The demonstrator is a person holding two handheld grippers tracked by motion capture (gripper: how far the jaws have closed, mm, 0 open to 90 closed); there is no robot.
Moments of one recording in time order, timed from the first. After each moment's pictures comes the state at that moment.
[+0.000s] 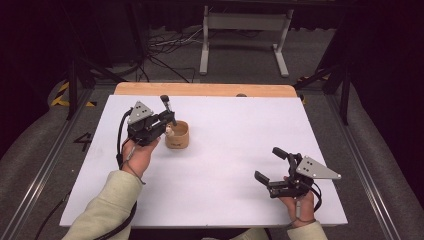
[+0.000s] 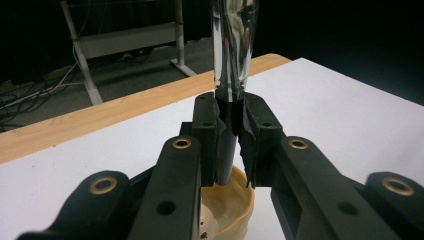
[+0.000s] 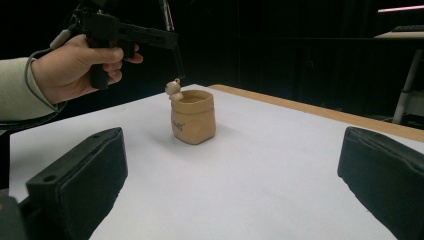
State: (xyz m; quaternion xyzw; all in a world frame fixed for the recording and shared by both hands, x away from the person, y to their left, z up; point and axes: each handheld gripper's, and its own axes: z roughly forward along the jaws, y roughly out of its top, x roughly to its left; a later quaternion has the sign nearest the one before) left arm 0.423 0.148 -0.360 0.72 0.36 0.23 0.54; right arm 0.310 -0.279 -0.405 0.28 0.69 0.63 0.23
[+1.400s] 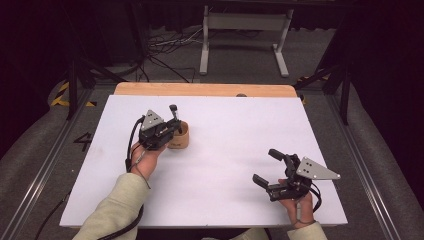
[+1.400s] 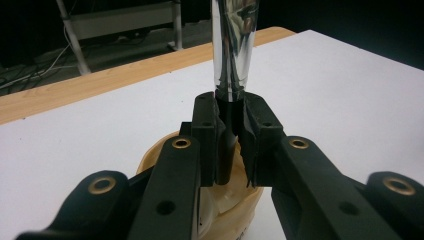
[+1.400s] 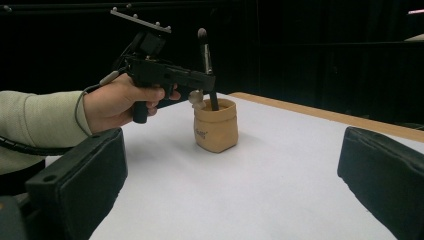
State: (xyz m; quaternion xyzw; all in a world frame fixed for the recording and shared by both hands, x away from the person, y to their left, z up) left arm 0.436 0.134 -0.405 0.74 0.37 0.22 0.52; right arm 0.308 -0.275 -0.405 0.26 0.69 0.65 0.19
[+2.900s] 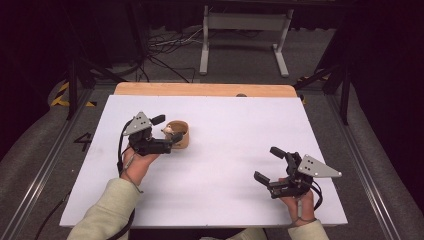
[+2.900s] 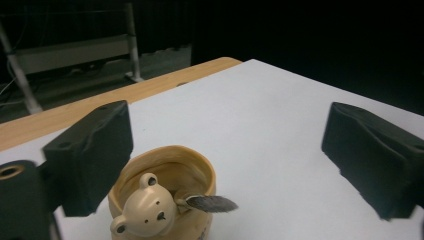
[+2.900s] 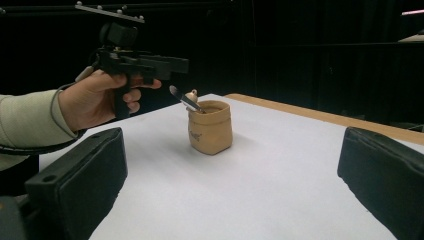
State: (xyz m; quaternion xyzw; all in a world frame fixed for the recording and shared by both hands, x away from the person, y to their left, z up) left arm 0.413 0.159 -0.386 0.73 0.28 0.18 0.60; right arm 0.313 -0.278 -0.402 0.26 0.69 0.65 0.20
